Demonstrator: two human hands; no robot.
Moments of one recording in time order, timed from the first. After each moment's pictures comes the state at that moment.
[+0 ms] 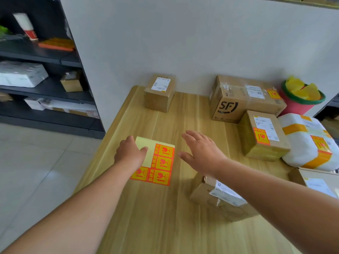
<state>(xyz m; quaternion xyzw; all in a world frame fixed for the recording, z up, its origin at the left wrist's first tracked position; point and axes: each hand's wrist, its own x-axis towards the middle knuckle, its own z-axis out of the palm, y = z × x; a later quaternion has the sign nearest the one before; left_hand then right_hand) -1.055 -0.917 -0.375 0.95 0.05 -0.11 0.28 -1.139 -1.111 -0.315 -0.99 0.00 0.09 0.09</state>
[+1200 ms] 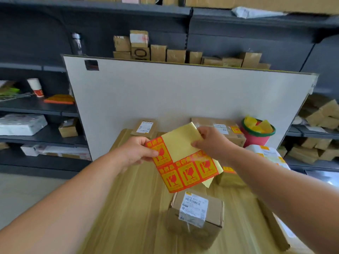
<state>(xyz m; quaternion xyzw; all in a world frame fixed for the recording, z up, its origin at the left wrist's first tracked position) -1.114 -0.974 -0.181 0.80 -0.14 -0.24 0.54 -1.184 -1.195 -0.161 -0.89 0.15 -0.04 0.43</state>
